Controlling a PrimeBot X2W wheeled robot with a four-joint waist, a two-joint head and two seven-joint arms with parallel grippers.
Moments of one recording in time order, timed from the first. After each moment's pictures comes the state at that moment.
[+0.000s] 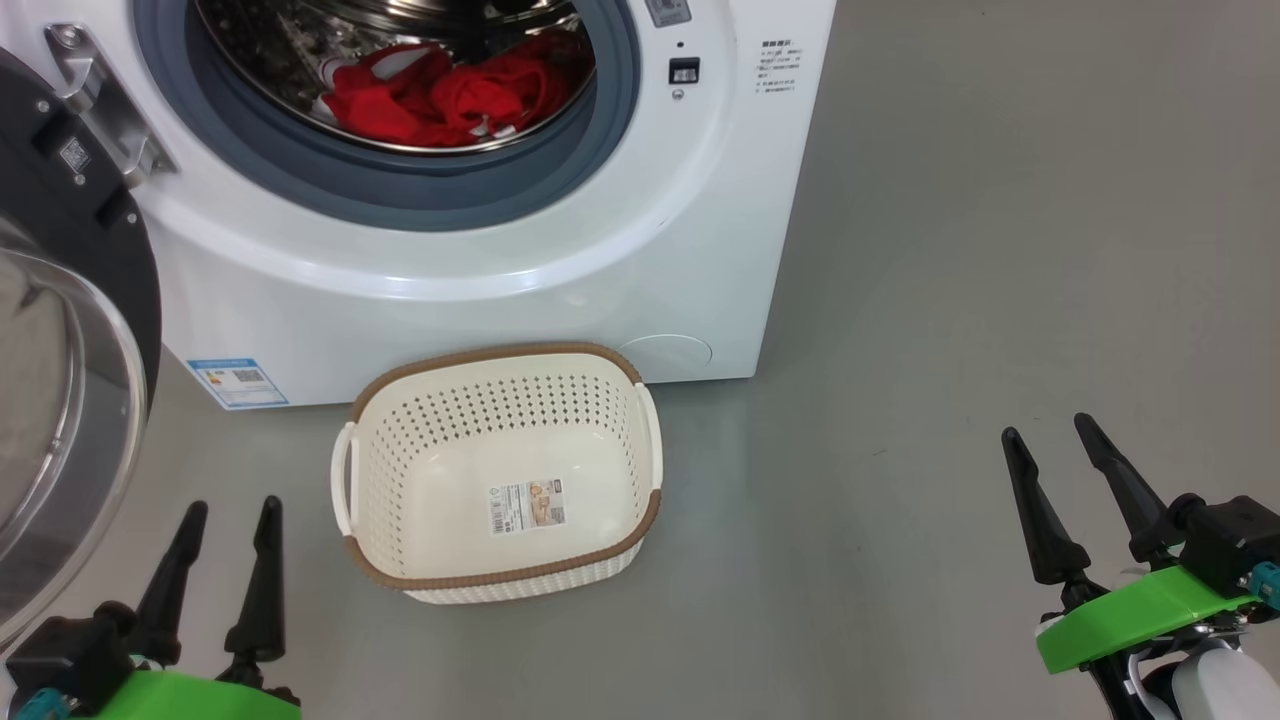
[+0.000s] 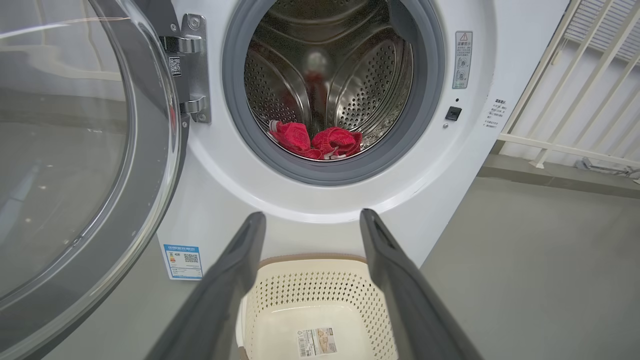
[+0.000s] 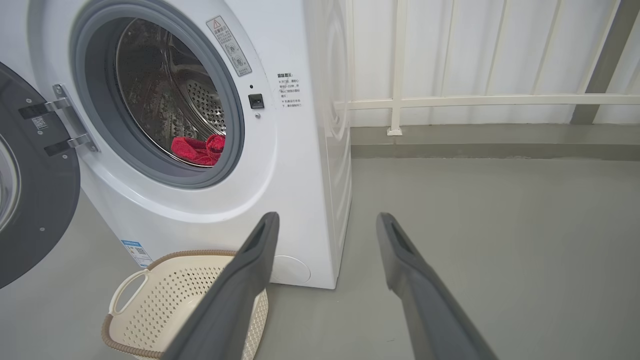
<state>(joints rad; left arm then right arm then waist) -0.08 0.24 -0.12 0.20 -0.49 -0.13 -0.25 -0.14 -0.25 0.04 0.19 0.34 0.13 -0.25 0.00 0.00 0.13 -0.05</state>
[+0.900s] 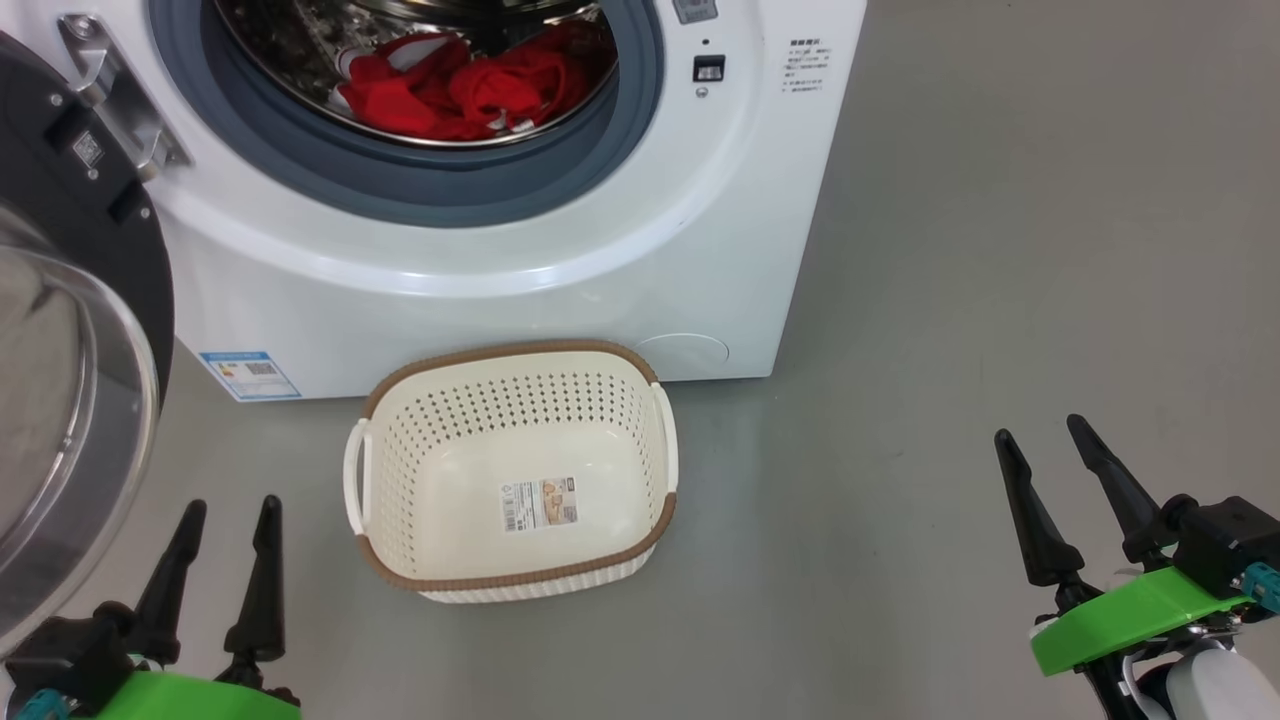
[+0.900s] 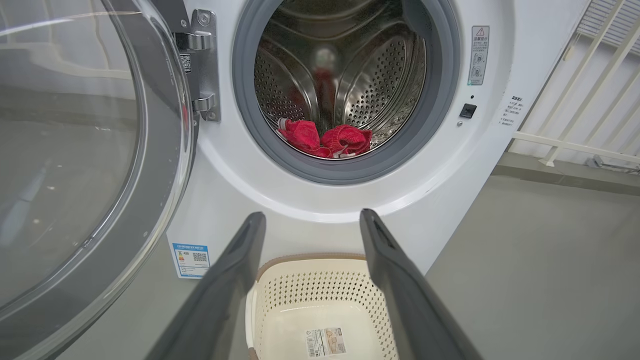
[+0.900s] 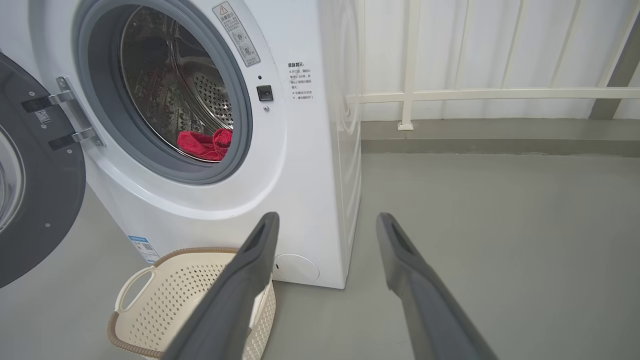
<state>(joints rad) -0.08 0.24 -0.11 0.19 -0.49 -0.13 -0.25 -0.14 -0.24 0.05 0.19 0.34 0.13 -0.25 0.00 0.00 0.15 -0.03</state>
